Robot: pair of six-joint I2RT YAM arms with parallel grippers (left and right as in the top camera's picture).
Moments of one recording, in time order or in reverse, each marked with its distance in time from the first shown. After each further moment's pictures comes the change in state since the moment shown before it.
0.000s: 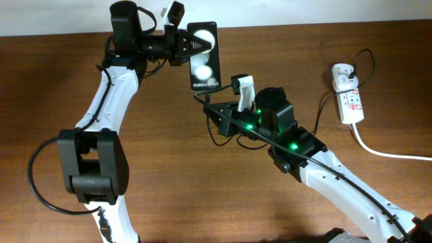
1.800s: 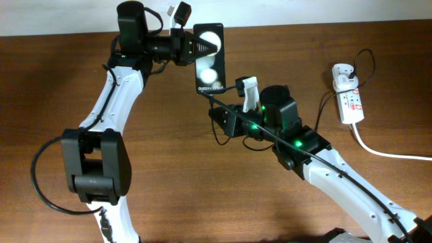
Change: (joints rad) left arm -0.027 0.000 0.000 0.008 0.014 0.110; right arm -0.050 0.000 -0.003 -0.092 -0.065 -0.001
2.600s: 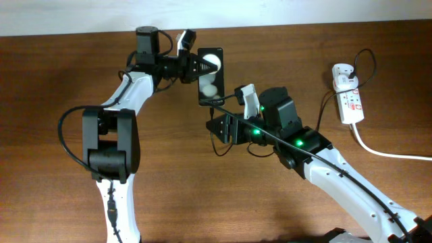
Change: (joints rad) left arm 0.000 0.230 -0.006 -0.089 -0.010 0.157; right arm -0.011 0.000 0.000 -0.142 -0.046 -0.074
